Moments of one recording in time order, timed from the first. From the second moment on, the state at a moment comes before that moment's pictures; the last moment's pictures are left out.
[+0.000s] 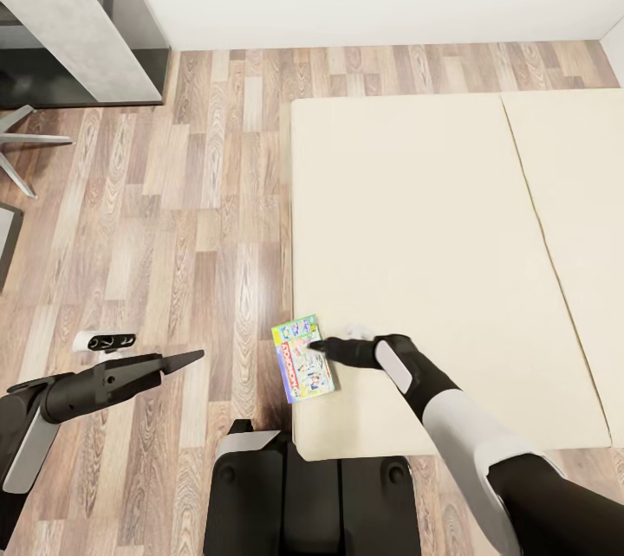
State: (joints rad) left arm -0.40 0.32 0.20 -1.44 0.54 1.01 -1.57; right arm -0.94 0.10 0.21 -0.48 -0.54 0.60 0.29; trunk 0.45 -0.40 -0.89
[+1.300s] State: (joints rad) left arm -0.38 0.35 0.31 -1.32 0.49 0.96 -1.57; right arm -0.46 -0.02 0.11 -1.44 -0.55 0.79 0.38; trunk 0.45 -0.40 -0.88
